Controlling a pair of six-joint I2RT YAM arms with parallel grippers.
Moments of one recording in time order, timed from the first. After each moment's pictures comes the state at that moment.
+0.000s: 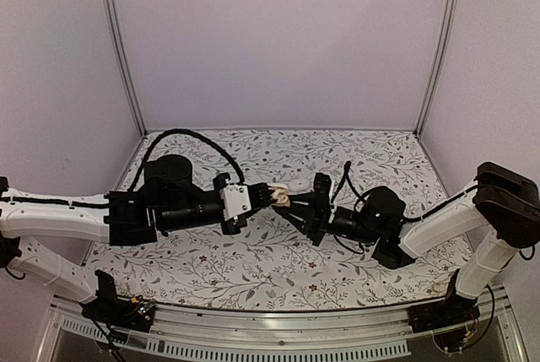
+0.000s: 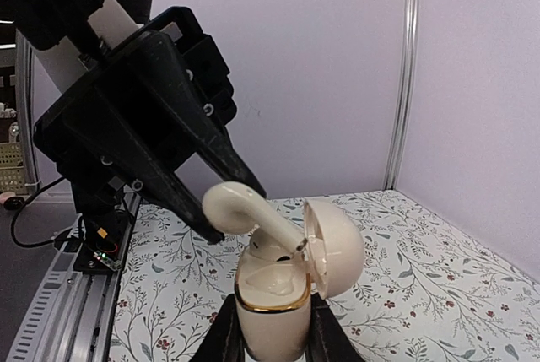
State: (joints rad) left arm -1.15 1.23 0.78 0.26 -0.04 0.67; right arm 1.03 1.65 0.55 1.27 -0.25 -0.03
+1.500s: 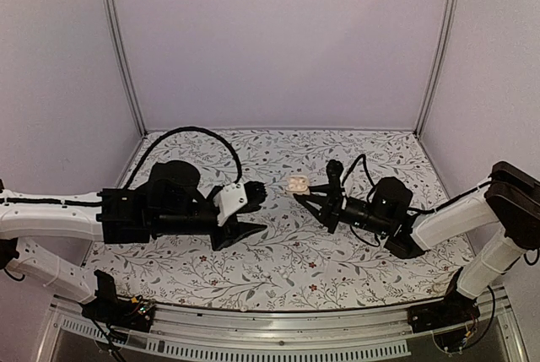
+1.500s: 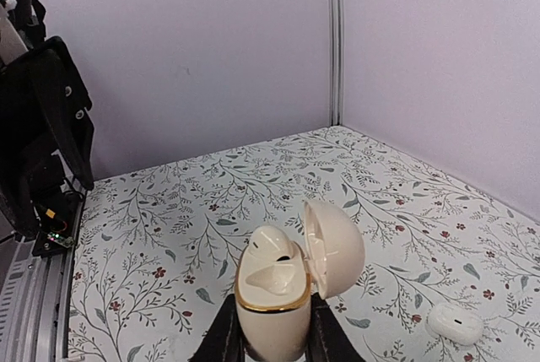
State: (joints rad) left arm -1.15 1.19 0.80 -0.04 -0.02 0.33; right arm 0.89 1.59 0.51 1.10 -0.24 0.04
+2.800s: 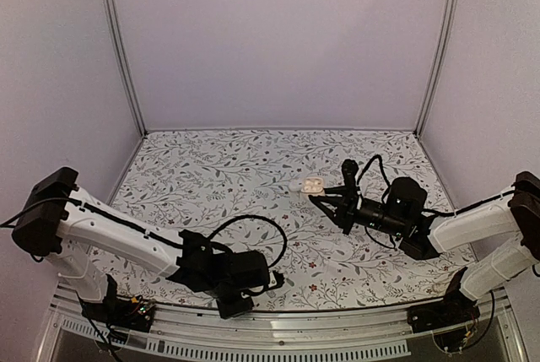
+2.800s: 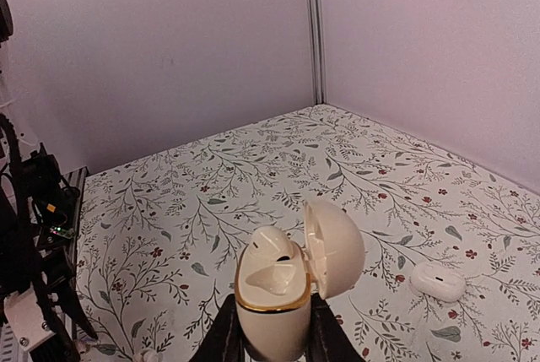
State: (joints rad) left arm -1.42 1.67 0.90 -0.56 -0.10 -0.19; right arm 0.82 1.41 0.41 0.96 -0.24 0.09
